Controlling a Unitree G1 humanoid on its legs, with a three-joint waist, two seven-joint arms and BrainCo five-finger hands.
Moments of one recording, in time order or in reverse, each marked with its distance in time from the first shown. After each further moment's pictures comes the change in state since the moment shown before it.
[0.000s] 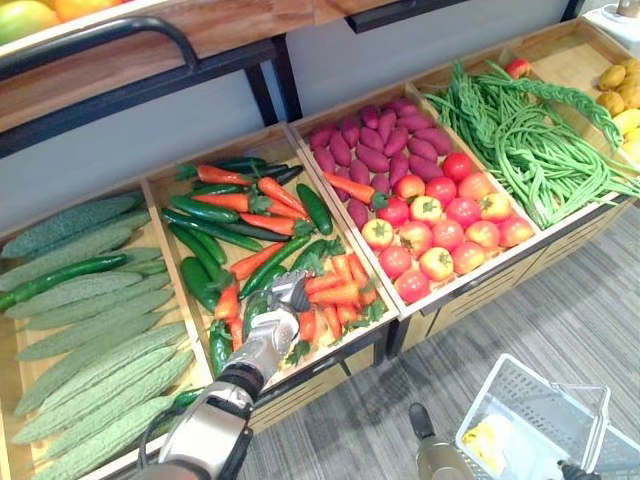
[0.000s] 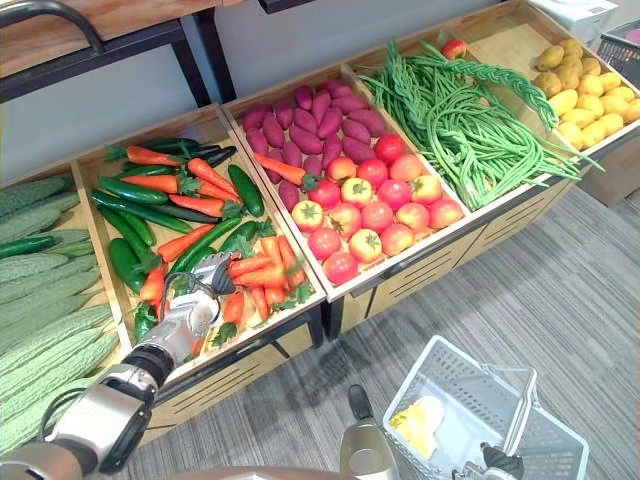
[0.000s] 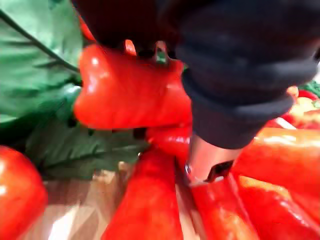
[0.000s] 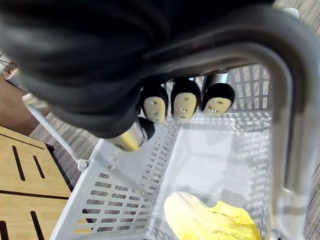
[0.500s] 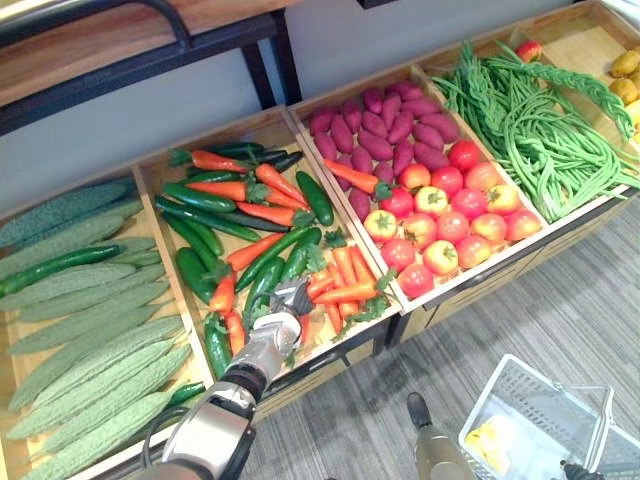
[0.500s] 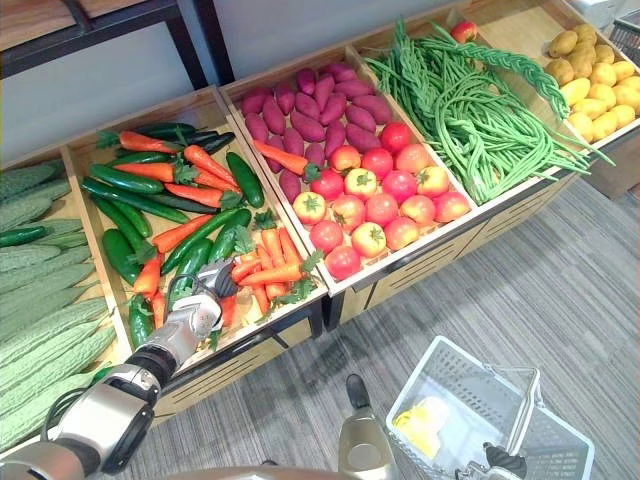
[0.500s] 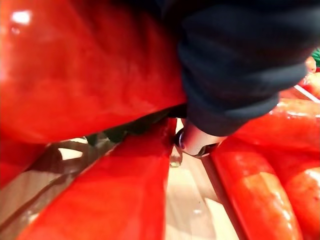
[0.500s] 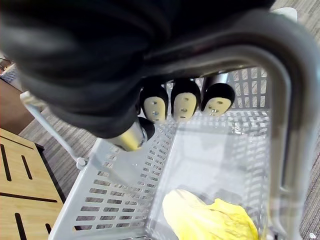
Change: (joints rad) left arm -0.001 -0.015 -0.033 -0.001 0.000 0.004 -0.032; right arm -0.008 -0.017 -0.002 0.039 0.000 0.002 0.000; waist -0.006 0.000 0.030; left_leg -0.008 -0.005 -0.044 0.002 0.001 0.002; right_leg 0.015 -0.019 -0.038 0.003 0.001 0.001
